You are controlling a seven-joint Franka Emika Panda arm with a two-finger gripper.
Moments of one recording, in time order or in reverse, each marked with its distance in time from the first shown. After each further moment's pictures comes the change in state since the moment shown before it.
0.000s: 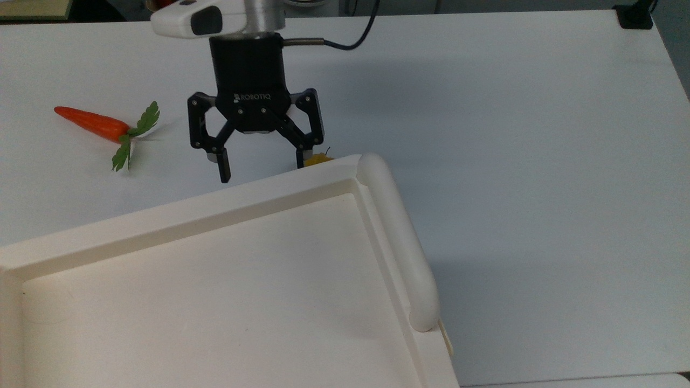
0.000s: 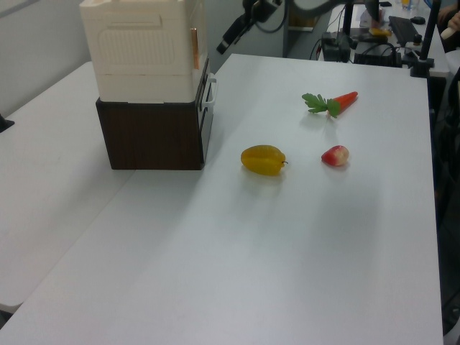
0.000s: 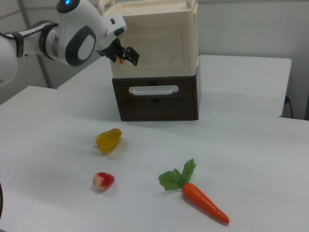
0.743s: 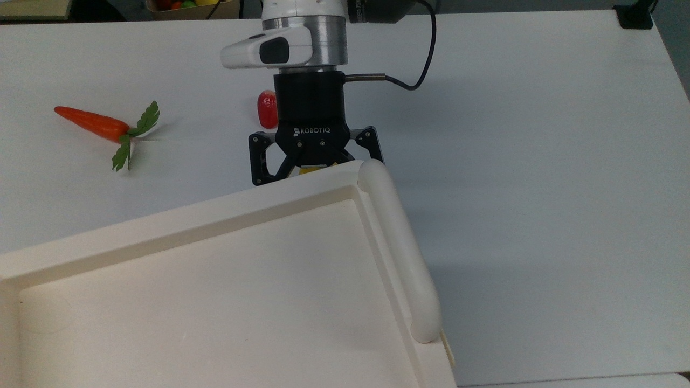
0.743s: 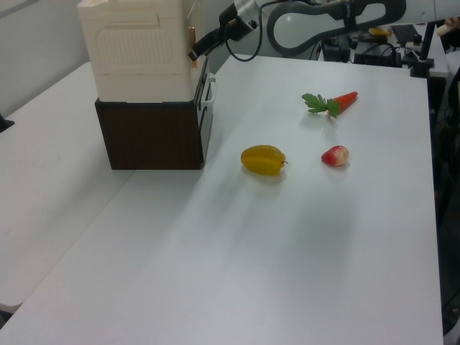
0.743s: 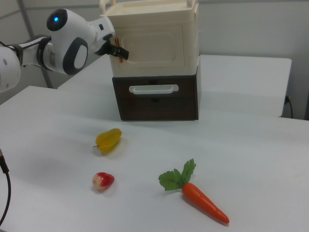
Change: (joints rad) arm 0.080 0.112 0.001 0.054 0.000 0.245 0.148
